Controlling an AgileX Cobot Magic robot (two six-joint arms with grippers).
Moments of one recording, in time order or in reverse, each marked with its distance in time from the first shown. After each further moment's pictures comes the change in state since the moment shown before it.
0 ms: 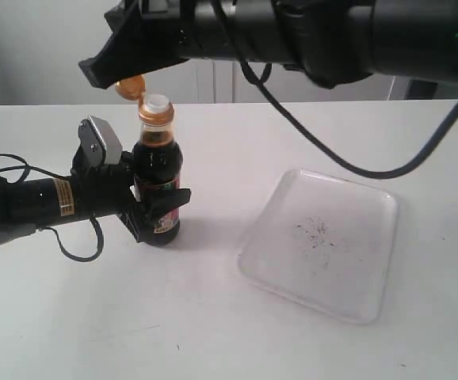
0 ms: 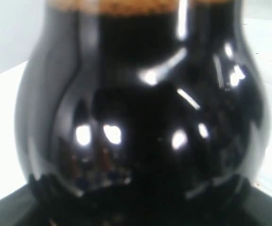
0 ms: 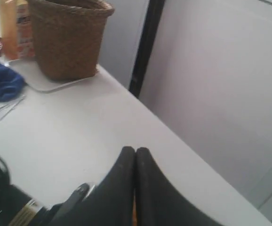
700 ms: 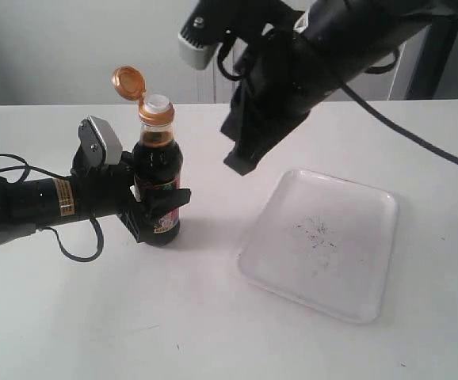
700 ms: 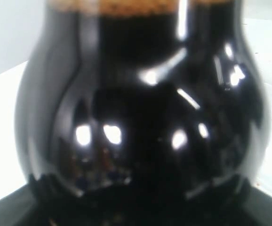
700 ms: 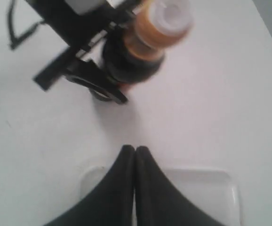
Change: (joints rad) left arm 0.000 0.000 0.000 0.001 0.000 0.002; right arm -0.161 -0.082 0.000 -0.891 0.650 0.632
